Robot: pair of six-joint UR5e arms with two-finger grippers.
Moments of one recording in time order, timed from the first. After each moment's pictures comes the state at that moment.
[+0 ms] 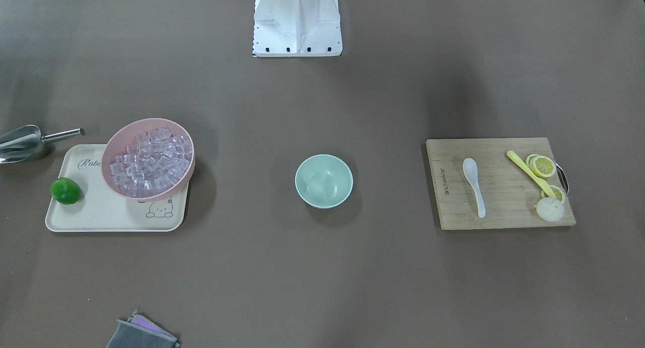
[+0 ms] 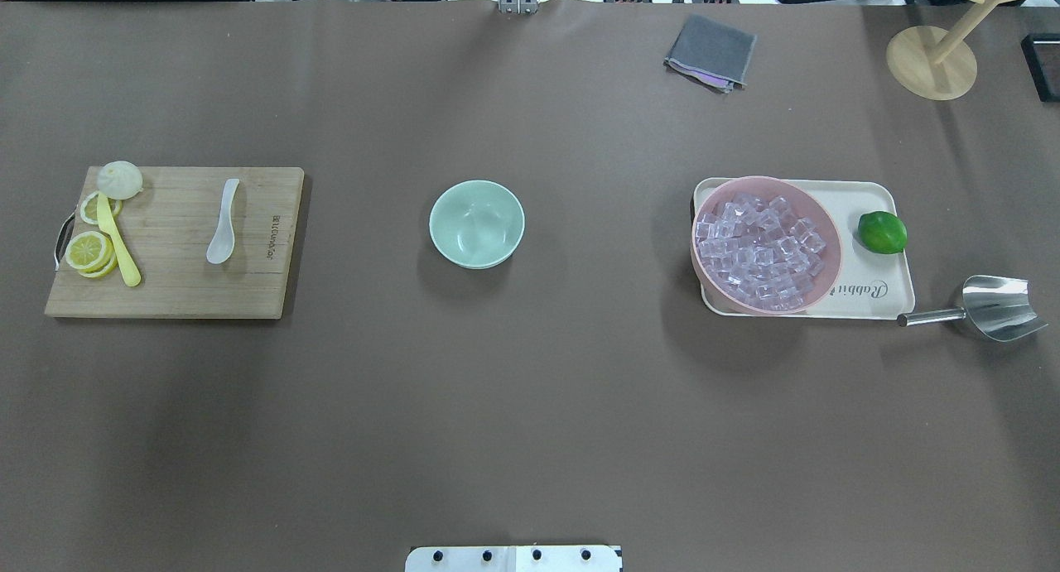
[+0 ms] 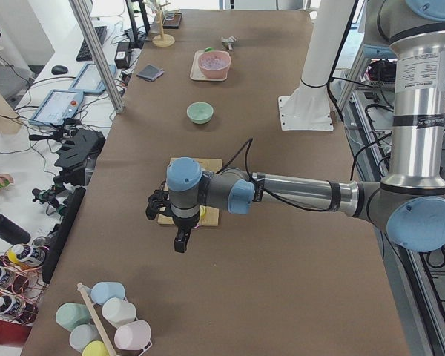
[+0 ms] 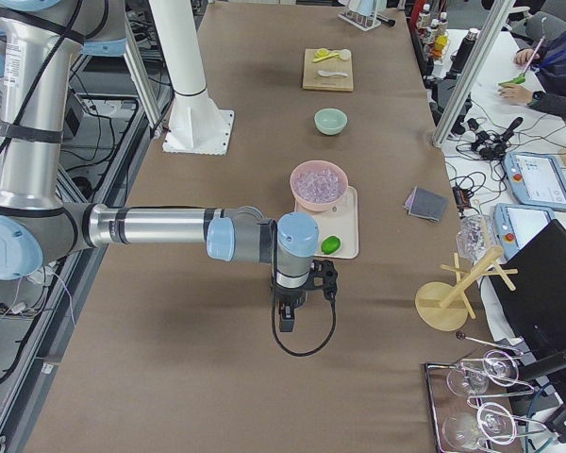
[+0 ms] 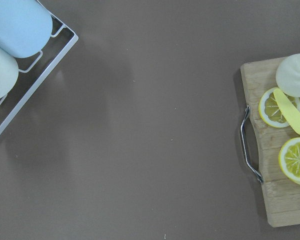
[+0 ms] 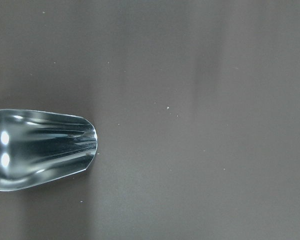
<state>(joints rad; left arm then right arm) -1.51 -1.53 -1.70 -1.68 -2.30 -0.01 1.52 -1.76 1.80 -1.66 2.25 -0.10</state>
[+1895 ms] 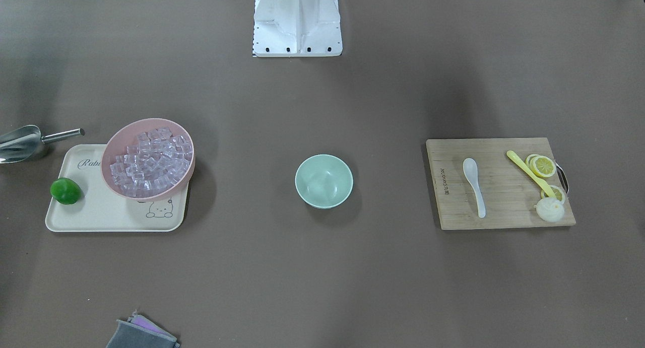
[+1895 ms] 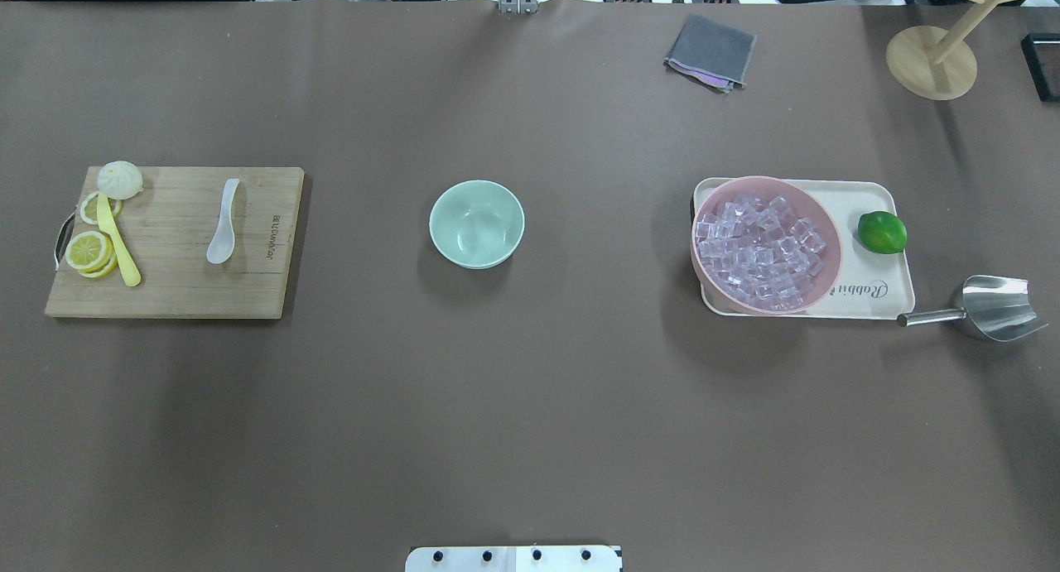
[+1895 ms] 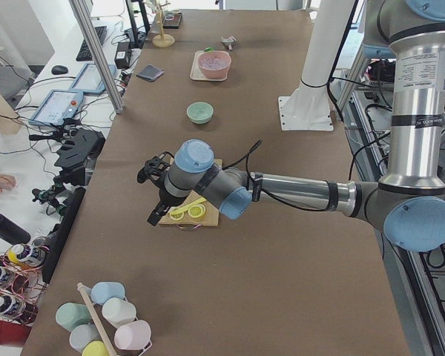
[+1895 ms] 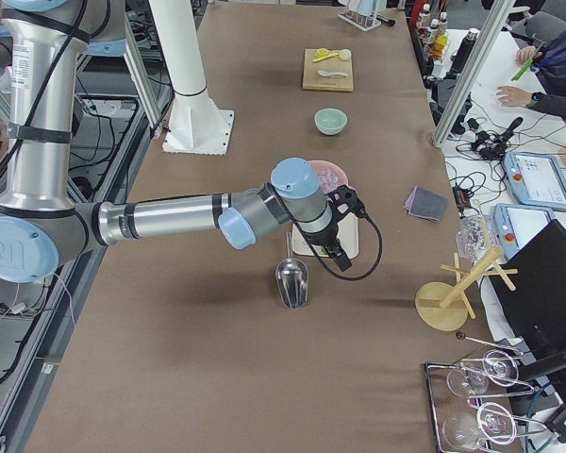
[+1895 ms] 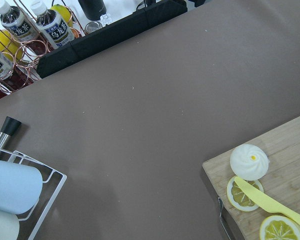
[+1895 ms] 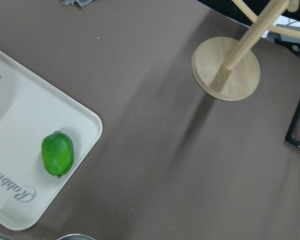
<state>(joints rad) -1.51 -1.54 -1.67 -2.17 -2.27 -0.06 1.46 -1.71 1.86 -1.12 2.28 -0.08</state>
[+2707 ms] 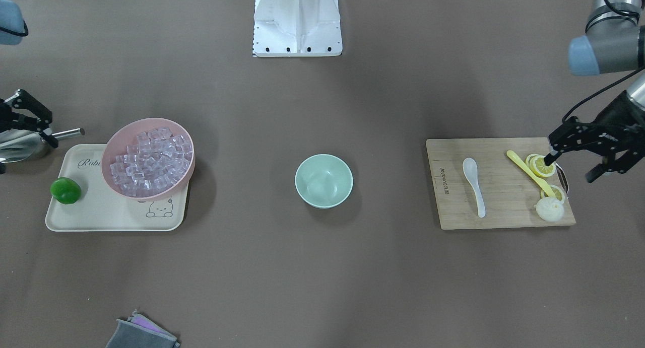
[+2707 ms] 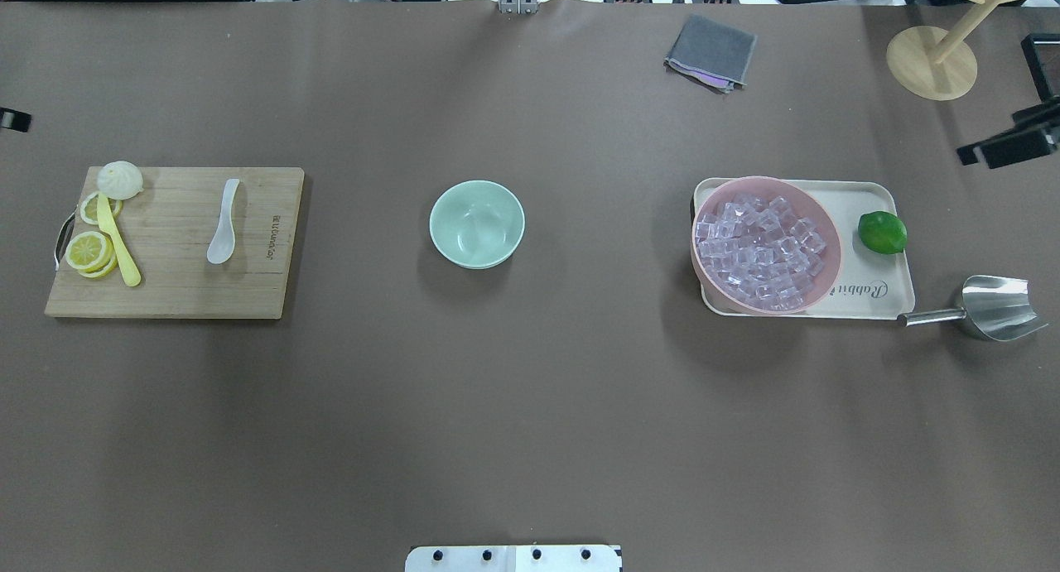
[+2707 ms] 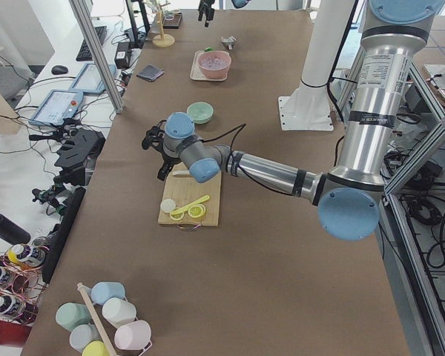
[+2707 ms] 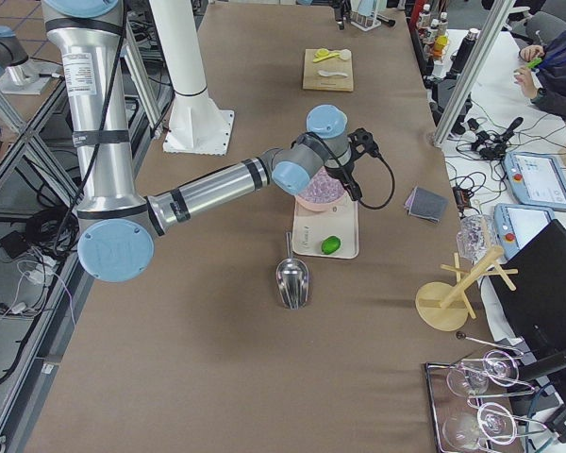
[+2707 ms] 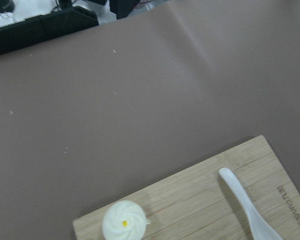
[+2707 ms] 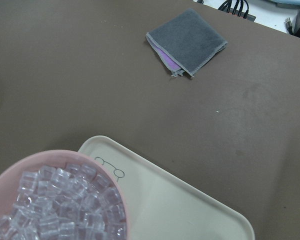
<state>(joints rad) -1.17 -1.76 -1.62 -2.22 -2.29 -0.55 1.12 -1.46 1.89 -1.11 2.19 0.42</state>
